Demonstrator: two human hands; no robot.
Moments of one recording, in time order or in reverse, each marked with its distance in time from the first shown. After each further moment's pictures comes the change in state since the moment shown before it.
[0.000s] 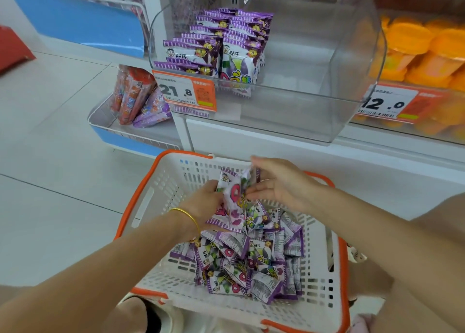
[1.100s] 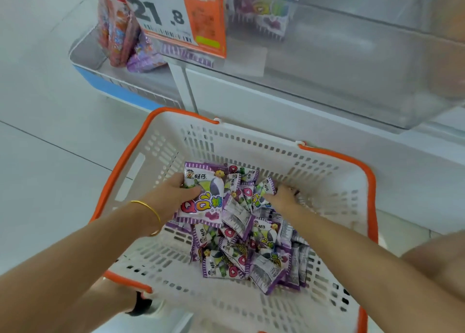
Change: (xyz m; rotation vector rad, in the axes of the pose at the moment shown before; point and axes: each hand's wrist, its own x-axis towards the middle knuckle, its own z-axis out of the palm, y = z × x) left_hand 0.057 -0.058 -0.044 -0.070 0.153 -0.174; right_hand 0.169 0.188 -0.074 -0.766 0.259 0.267
